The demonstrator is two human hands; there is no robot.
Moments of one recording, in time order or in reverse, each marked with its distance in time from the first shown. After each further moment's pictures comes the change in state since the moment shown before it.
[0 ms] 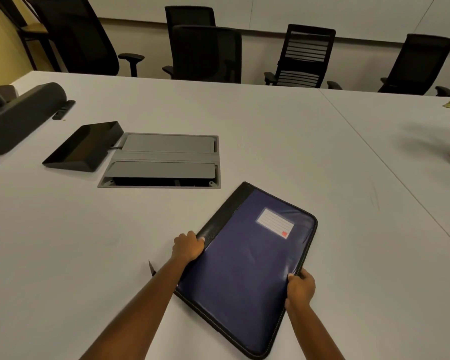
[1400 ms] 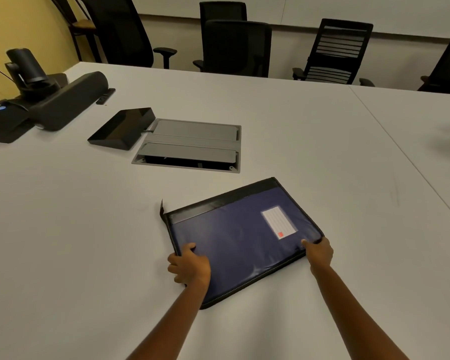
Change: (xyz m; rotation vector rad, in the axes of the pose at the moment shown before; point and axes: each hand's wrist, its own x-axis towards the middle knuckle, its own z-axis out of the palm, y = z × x) left_hand -0.116 -0.026 0.057 -0.607 0.447 -0.456; right_hand 0.011 -0.036 -0.021 -0.329 -0.137 -0.198
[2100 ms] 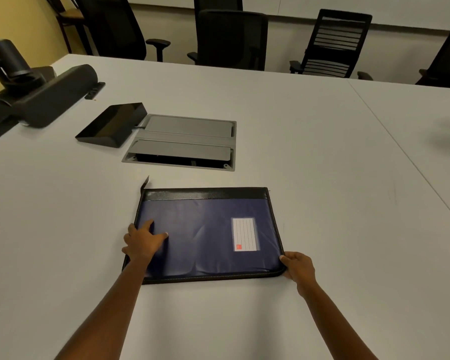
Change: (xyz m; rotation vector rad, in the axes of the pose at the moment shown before) left_hand 0.097 0.010 -0.062 0.377 -0.054 0.203; right_hand -0.014 0.030 0.012 -0.082 -0.277 -0.019
